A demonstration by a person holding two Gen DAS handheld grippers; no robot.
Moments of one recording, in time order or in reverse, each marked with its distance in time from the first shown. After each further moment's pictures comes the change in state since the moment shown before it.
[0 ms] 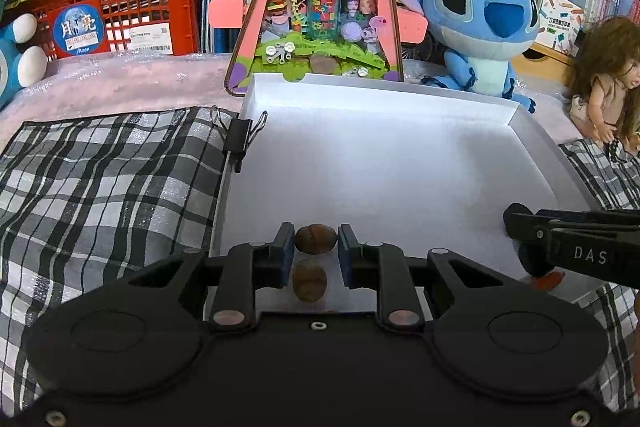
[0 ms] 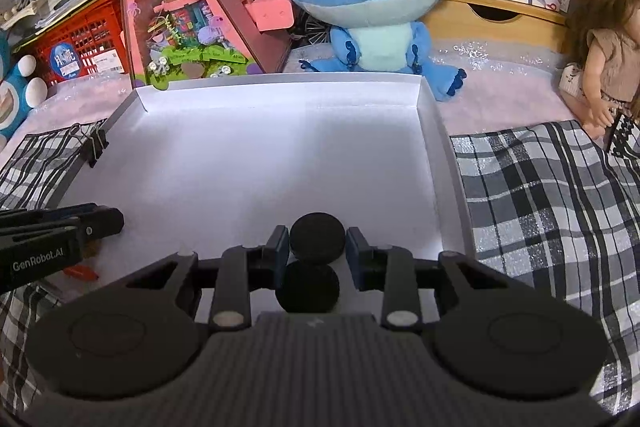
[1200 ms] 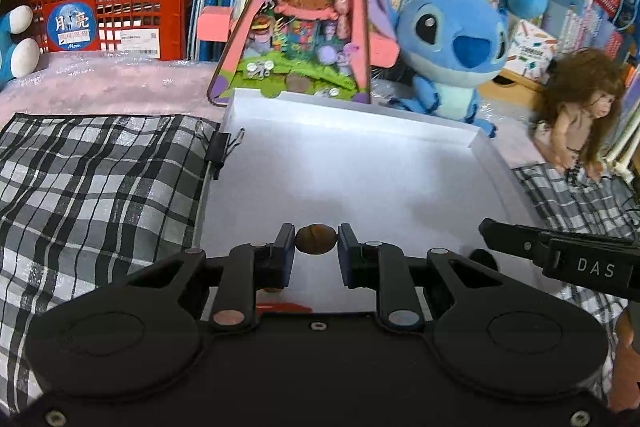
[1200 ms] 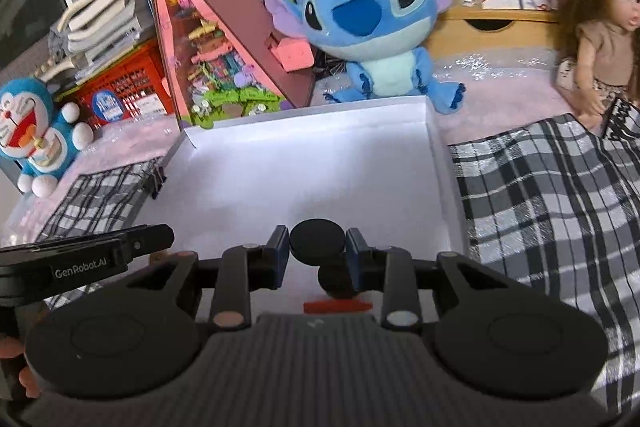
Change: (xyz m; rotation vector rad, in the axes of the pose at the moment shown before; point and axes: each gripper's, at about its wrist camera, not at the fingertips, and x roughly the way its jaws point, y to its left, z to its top) left arm -0.024 0.000 0.008 -0.059 -0.005 -0.088; right arm -0.044 -0.008 0.000 0.091 -0.054 0.121
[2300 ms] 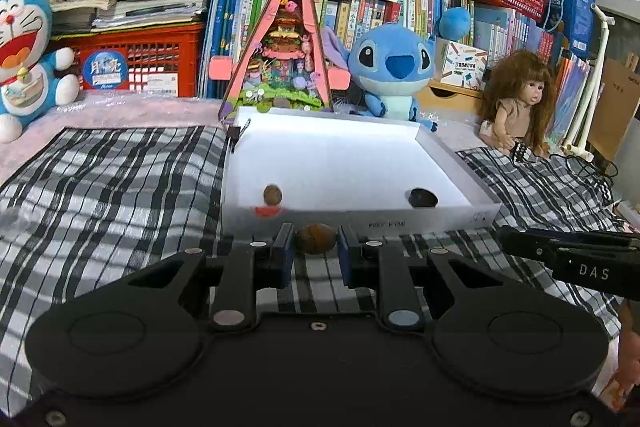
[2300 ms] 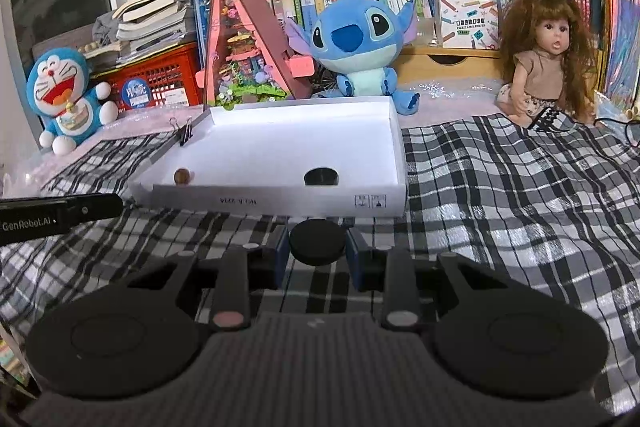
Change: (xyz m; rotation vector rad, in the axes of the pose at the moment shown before) left arm -0.128 -0.006 -0.109 0.096 -0.223 -0.049; right arm -0.106 0.000 -0.116 -0.105 -0.201 -0.045
